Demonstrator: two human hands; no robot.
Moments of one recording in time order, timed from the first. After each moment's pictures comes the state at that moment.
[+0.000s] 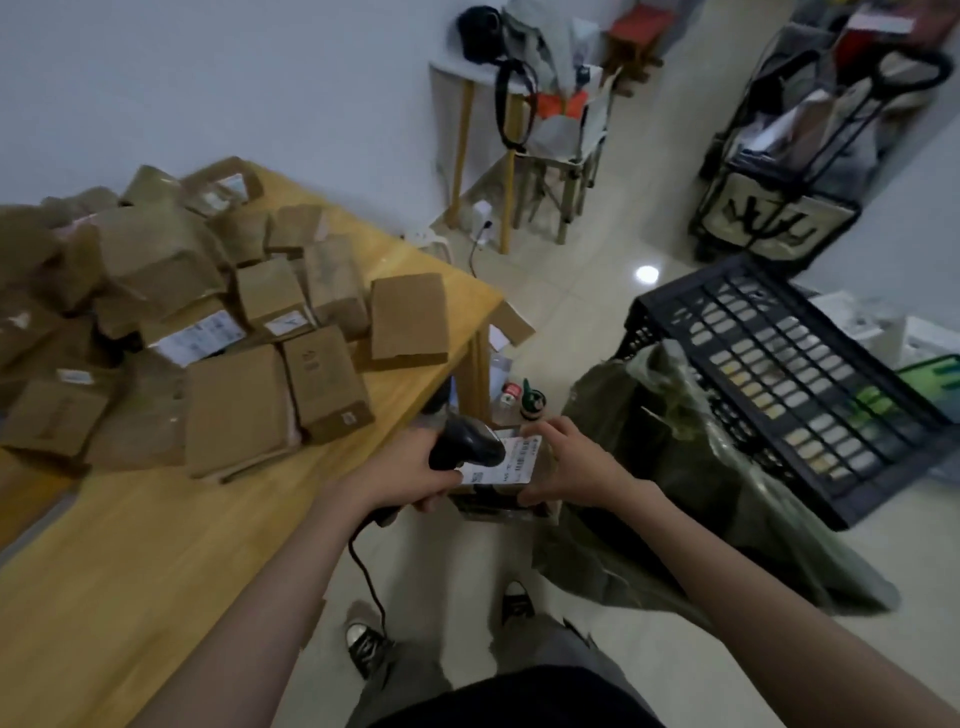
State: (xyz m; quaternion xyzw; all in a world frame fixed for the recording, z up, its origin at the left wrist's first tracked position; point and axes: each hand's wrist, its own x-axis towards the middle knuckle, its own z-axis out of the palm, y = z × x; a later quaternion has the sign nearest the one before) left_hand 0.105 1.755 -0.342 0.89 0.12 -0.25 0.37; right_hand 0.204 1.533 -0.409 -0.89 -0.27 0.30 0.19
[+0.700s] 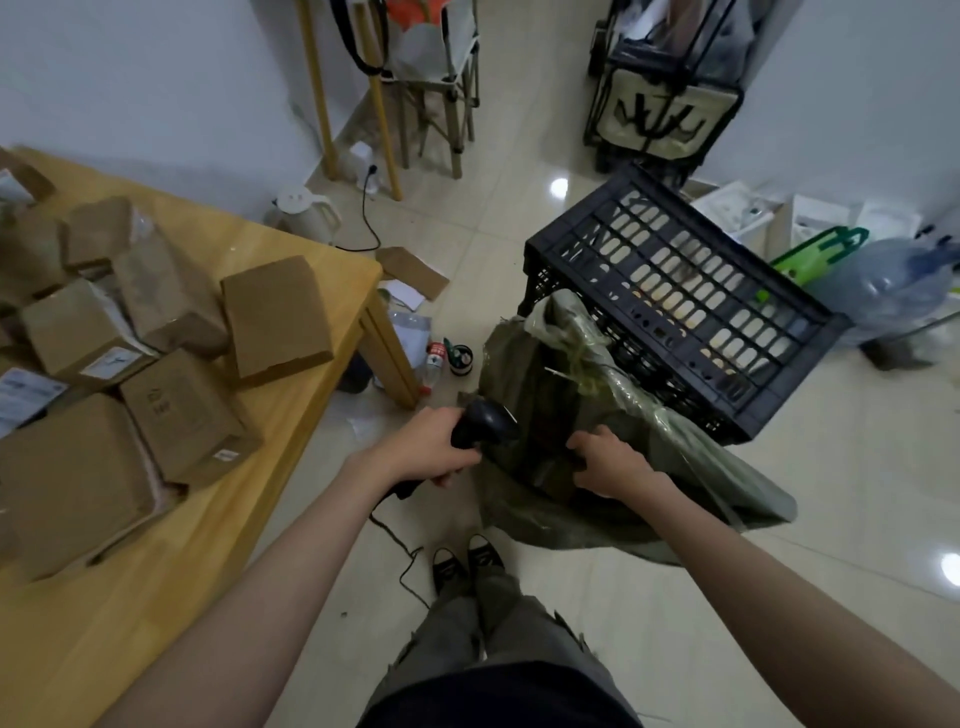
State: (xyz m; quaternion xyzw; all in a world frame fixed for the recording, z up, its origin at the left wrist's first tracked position) left_hand 0.220 1.647 -0.403 0.85 0.00 -0.36 0.39; right_hand 0.233 1.381 -0.469 -0.91 -0.05 0.40 0.08
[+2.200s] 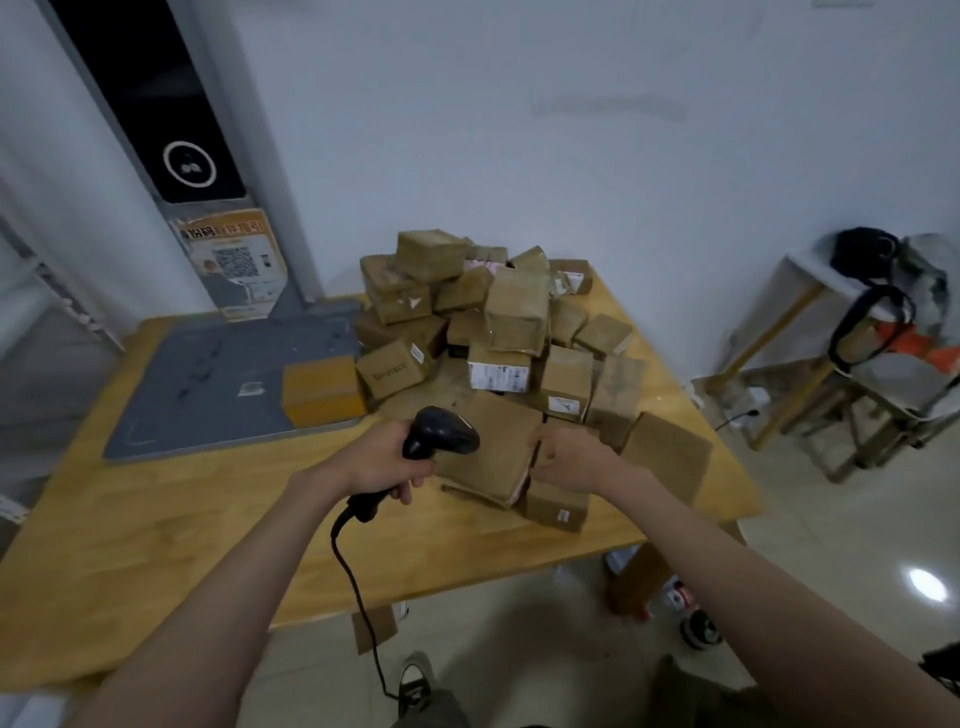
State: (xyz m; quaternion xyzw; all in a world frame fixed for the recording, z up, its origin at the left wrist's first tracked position) left_hand -0.061 1.961 -0.293 0.80 0.39 0.01 0.45; right_hand 0.190 1.848 -0.309 -0.77 -0.57 0.29 0.05
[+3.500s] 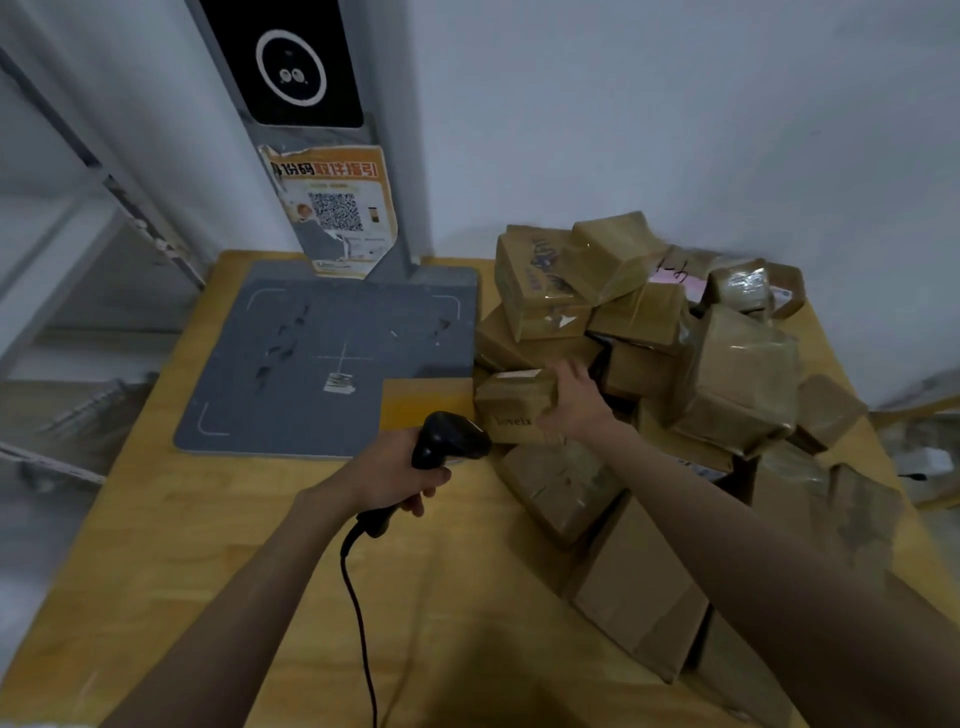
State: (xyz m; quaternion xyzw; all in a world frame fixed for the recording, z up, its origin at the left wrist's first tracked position) left_hand -0.155 2.212 -0.352 0.70 0.50 0.02 0.51; right_hand 0.124 2.236 -0.402 -0.76 -0.56 0.32 0.08
